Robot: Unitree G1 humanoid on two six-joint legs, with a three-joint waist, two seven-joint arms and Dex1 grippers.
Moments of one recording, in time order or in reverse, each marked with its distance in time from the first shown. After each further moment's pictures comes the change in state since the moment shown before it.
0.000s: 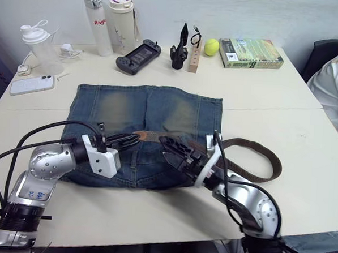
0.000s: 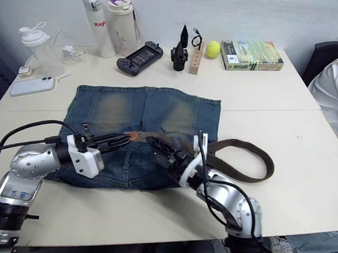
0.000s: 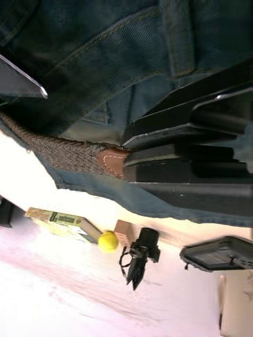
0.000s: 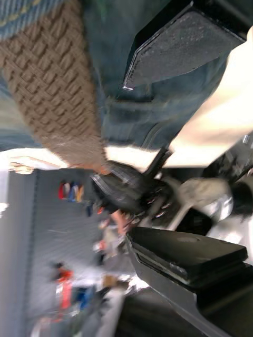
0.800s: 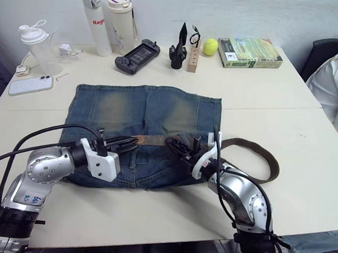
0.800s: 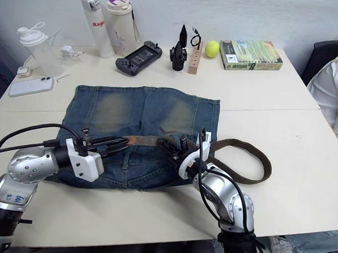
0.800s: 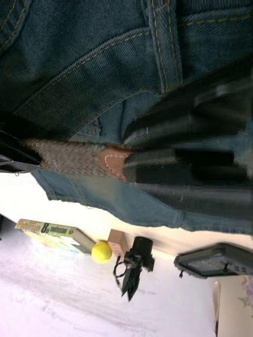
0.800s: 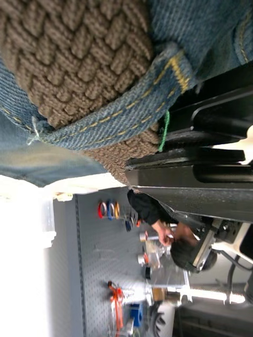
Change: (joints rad) left arm 0.035 0.045 -0.020 -0.030 -0.001 0.057 0.013; right arm -0.027 -0.030 -0.008 0.043 -0.075 -0.127 -0.046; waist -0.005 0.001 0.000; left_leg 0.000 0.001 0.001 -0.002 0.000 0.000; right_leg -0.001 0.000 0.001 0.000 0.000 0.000
